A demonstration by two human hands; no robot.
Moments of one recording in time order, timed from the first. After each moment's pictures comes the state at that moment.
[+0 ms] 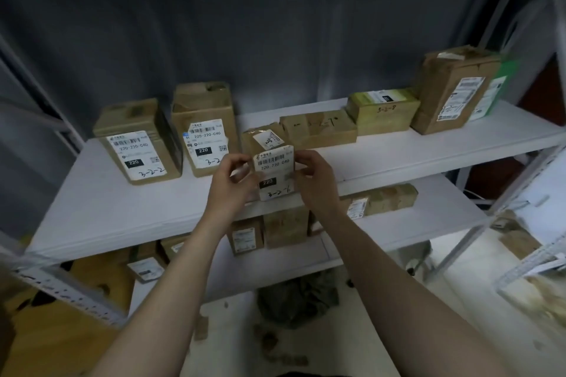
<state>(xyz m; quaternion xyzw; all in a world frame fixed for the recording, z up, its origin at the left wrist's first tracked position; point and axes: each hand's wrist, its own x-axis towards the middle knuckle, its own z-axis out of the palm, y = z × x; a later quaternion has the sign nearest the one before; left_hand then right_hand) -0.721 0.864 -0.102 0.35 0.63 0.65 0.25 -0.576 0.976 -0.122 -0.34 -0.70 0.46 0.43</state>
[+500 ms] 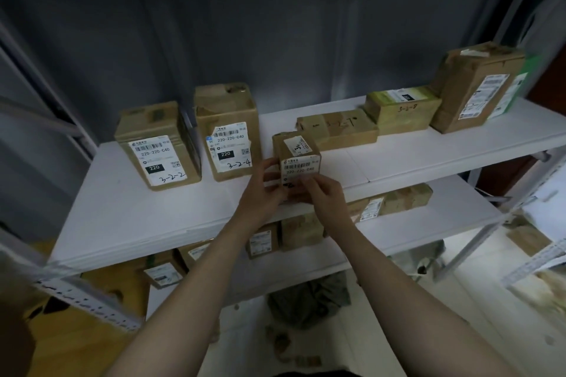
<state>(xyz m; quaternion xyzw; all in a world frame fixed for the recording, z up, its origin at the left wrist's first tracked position) -0.746 0.870 -0.120 0.42 0.63 0.56 0.33 -0.603 0.946 -0.146 -0.31 -0.64 0.56 0.42</state>
